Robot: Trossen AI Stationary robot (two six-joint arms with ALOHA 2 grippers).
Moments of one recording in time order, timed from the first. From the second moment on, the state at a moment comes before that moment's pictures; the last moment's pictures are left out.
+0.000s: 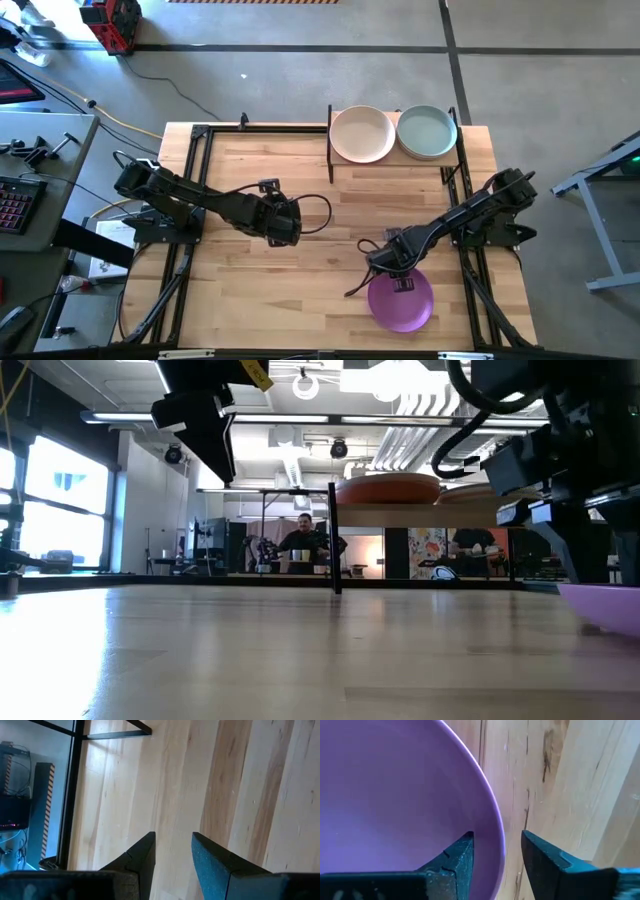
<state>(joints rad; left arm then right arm) -0.25 1.62 1.28 -1.04 -0.63 -0.28 0.43 1.69 0.95 -0.76 -0.06 0.31</state>
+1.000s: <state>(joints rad) -0.25 1.62 1.28 -1.04 -0.63 -0.28 0.43 1.68 1.01 -0.84 -0.08 0.33</state>
